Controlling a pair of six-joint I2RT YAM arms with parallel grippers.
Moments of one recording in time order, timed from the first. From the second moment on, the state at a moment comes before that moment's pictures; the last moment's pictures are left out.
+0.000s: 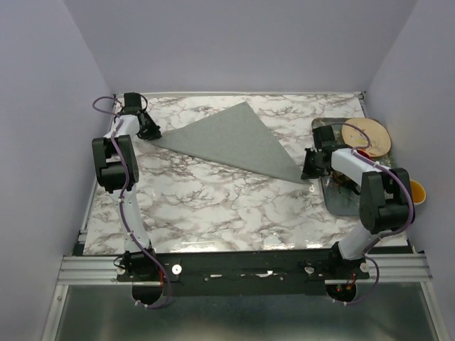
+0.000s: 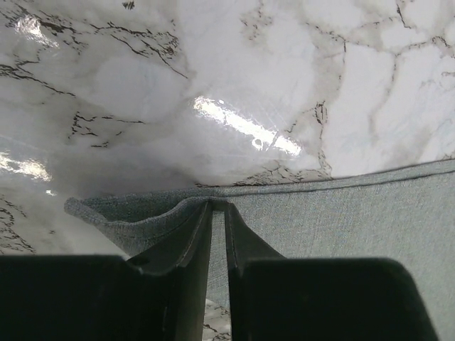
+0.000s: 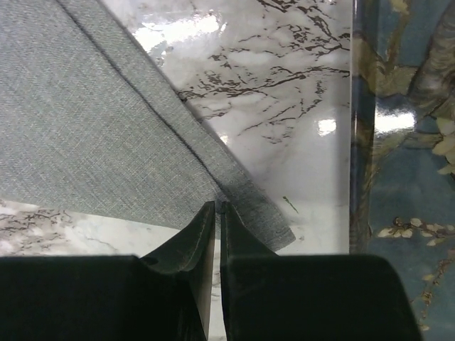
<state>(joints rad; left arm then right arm) 0.15 2.24 1.74 -0.47 0.16 -0.54 0.14 1.66 0.99 -0.46 -0.04 0.34</state>
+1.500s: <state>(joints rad) 0.21 1.50 1.18 -0.58 -0.10 -0.58 0.60 1.45 0.99 -0.44 -0.06 0.32</state>
